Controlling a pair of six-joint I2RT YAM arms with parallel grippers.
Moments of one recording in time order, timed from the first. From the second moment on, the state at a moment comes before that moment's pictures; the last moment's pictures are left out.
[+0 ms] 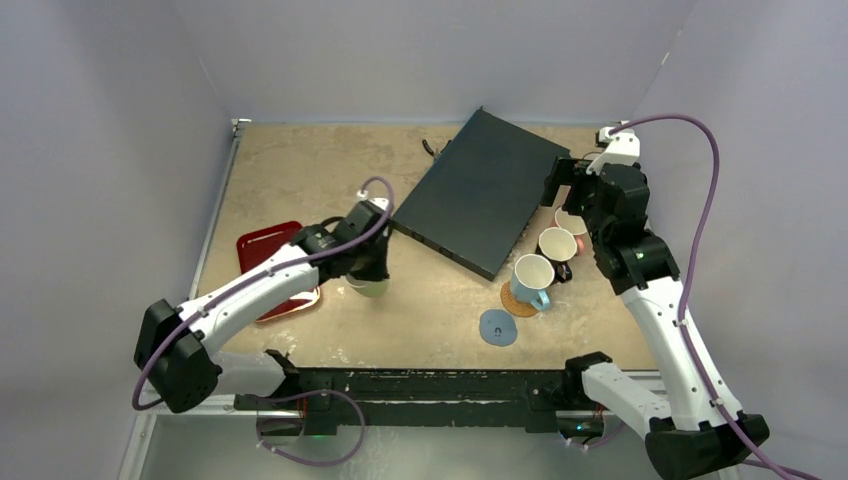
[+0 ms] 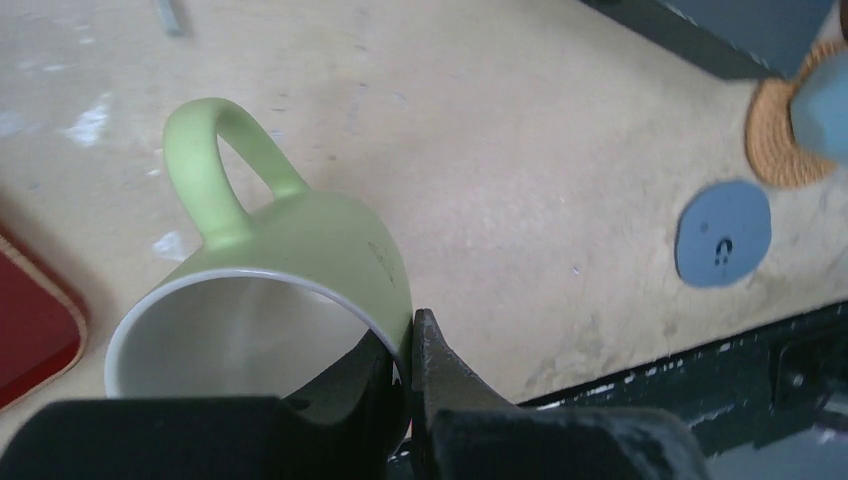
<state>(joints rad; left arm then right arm) -0.70 1.27 1.03 -0.76 -0.13 -0.61 0.24 0.95 1.11 -0.44 0.25 0.20</state>
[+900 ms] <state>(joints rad) -1.16 1.56 1.10 -0.55 0.04 -0.12 0.24 0.95 1.14 -0.47 0.25 0.20</state>
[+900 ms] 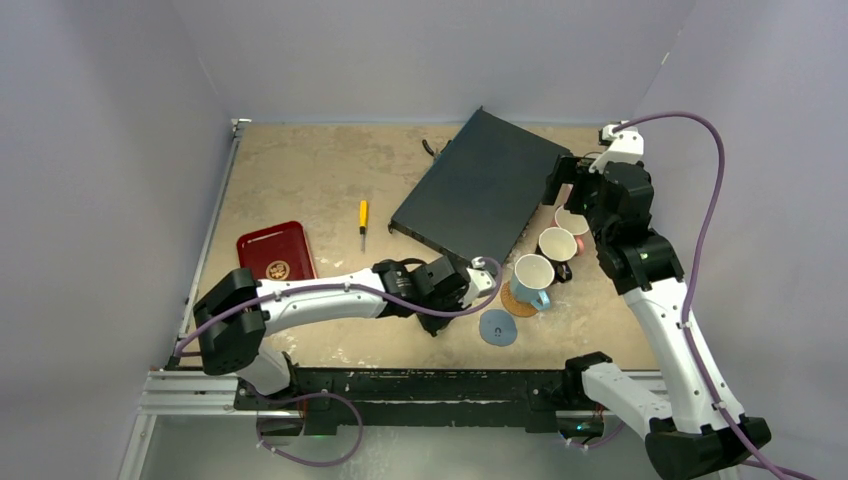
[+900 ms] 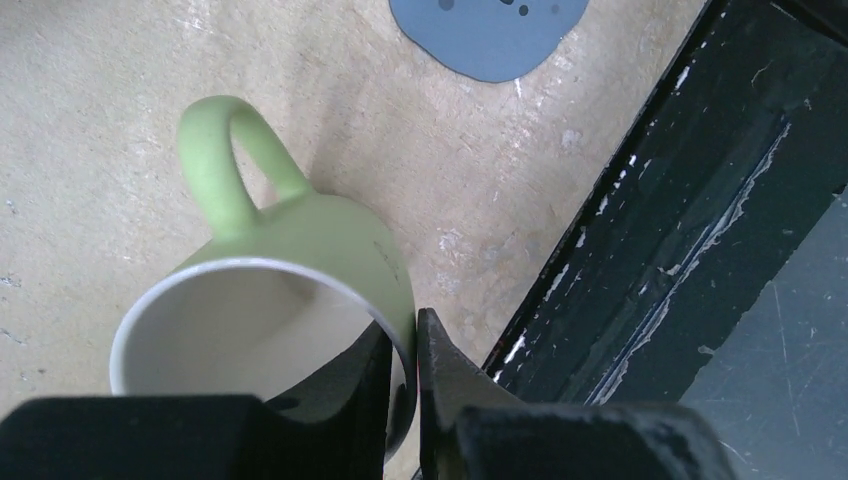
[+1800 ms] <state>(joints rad) -1.15 1.16 0.96 -0.63 -0.31 -0.94 0.24 0.95 1.14 -0.46 0.23 0.20</state>
